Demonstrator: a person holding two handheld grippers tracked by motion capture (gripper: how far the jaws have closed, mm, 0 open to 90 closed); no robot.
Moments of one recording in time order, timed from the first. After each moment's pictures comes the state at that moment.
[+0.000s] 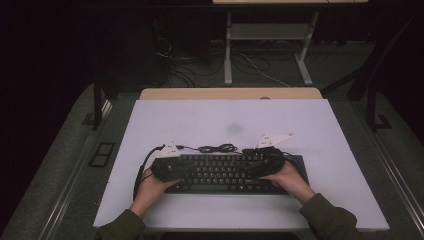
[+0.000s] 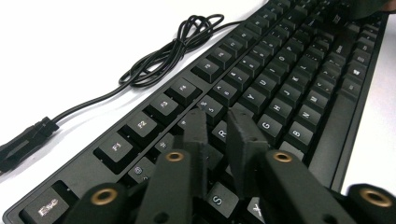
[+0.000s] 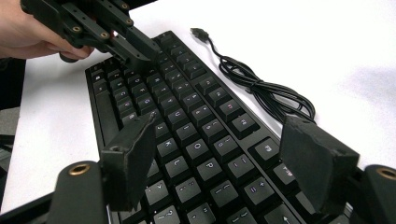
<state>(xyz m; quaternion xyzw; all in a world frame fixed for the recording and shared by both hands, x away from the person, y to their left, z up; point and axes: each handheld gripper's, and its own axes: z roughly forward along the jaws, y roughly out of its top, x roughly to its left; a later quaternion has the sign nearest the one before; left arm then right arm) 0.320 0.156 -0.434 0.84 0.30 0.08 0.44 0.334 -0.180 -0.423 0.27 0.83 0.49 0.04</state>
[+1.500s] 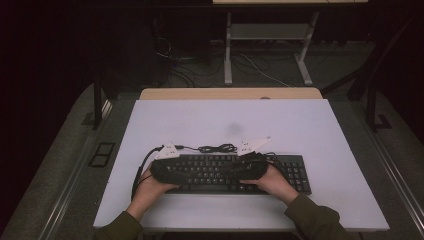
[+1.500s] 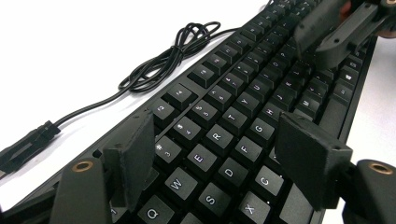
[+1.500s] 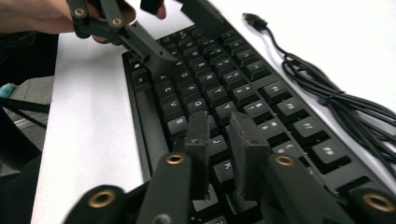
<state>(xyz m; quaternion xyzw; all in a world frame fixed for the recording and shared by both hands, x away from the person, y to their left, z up) 0.316 0.156 -0.432 0.84 0.30 0.09 0.45 0.325 -0.134 -0.424 0.22 0.86 0.46 0.00</state>
